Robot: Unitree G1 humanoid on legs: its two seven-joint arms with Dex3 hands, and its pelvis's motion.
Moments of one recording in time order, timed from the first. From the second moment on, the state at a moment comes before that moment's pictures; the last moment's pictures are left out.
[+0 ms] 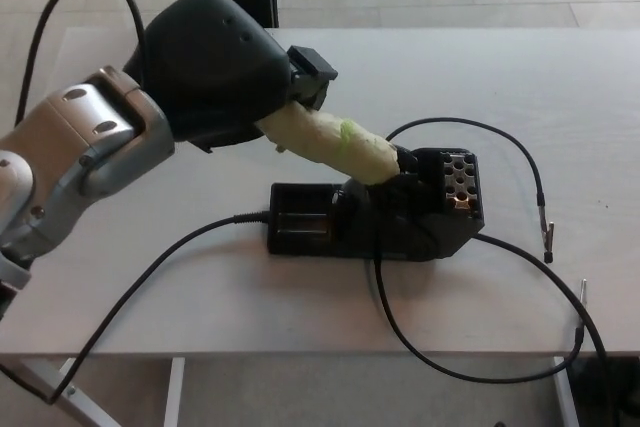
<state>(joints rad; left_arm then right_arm) -0.68 0.69 -0.46 0.10 0.88 -0.39 -0.13 0.06 -0.88 -0.41 1.18 0.11 -0.12 0.35</state>
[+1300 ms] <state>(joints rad) -0.39 0.93 -0.01 0.15 0.69 -0.58 -0.10 0.06 -0.92 -0.40 1.19 0.11 -0.12 0.34</state>
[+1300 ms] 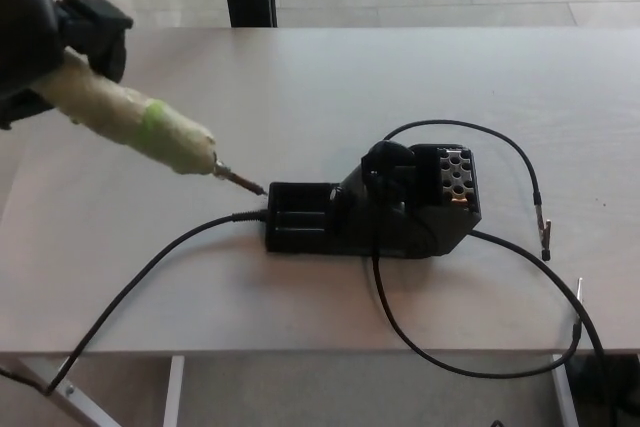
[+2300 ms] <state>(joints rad) -0.08 0.60 -0.09 0.04 0.71 -0.31 -0.05 0.02 -0.92 -0.39 1.19 0.11 -0.11 0.33</state>
